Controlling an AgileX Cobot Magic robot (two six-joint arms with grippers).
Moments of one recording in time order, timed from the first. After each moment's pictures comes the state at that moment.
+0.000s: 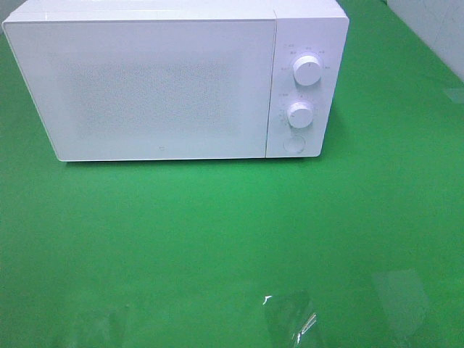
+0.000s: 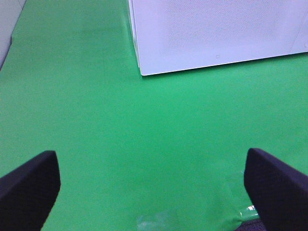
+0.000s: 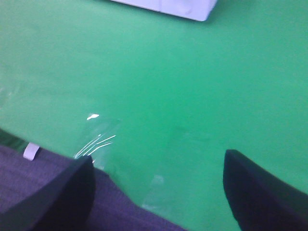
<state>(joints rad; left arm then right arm) -0.07 0.00 -0.52 -0.08 1.07 0.12 0.53 0.38 -0.62 -0.08 0.99 0.15</state>
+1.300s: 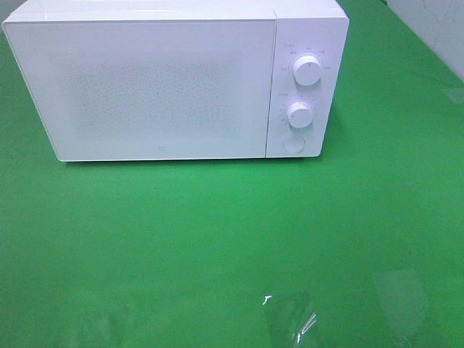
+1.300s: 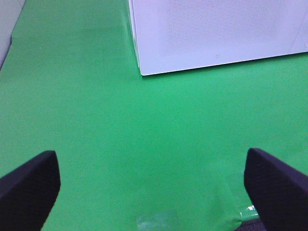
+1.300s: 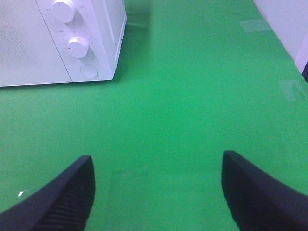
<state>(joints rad) -0.07 0.00 -0.52 -0.08 1.07 0.12 0.10 0.00 -0.49 -0.07 0.97 0.10</state>
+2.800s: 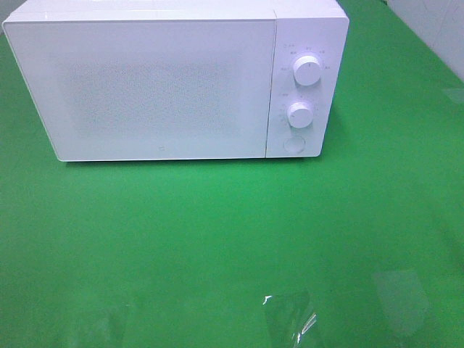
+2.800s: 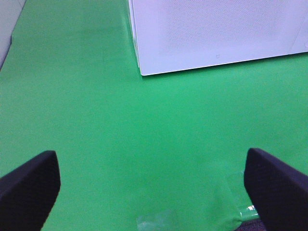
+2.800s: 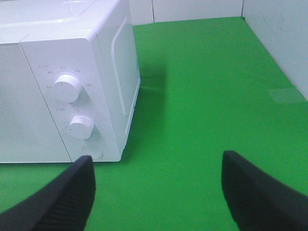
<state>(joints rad) -0.07 0.00 -0.52 -0.08 1.07 0.12 0.10 0.62 -0.32 -0.07 0.00 0.10</state>
